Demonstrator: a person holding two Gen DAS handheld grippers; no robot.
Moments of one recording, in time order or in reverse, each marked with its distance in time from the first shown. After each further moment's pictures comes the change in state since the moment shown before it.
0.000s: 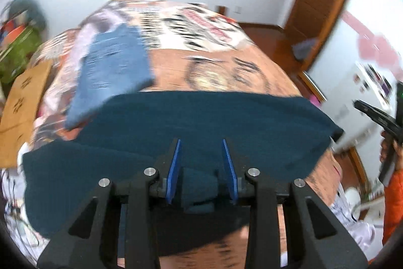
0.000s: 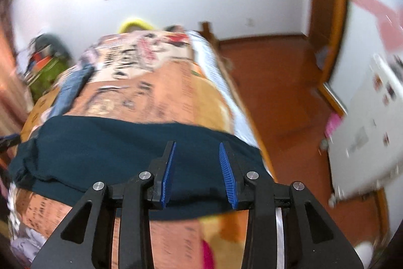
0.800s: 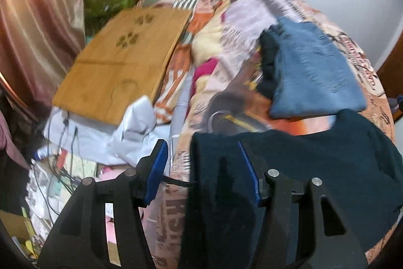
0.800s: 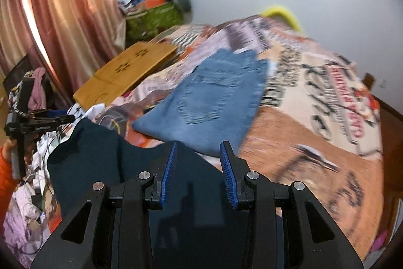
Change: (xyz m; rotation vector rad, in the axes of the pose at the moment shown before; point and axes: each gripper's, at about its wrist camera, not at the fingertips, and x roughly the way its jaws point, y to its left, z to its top) left arm 0.001 0.337 -0.060 -0.394 0.058 0.359; right arm 0.155 0.353 0.071 -0.505 0.132 0.473
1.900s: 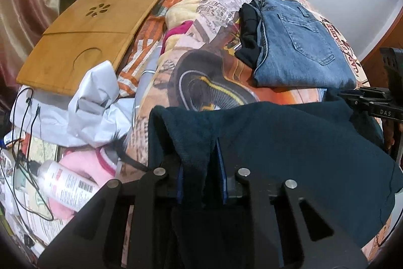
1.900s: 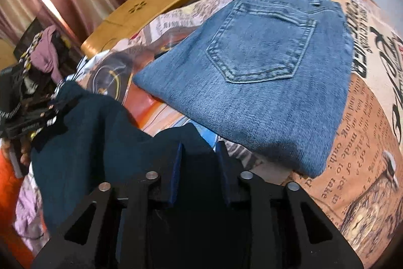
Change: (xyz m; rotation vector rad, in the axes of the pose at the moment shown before) left arm 0.032 -0.012 -0.037 -0.003 0.059 -0.167; right arm 0.113 0.015 -0.007 -0.046 0.295 0.149
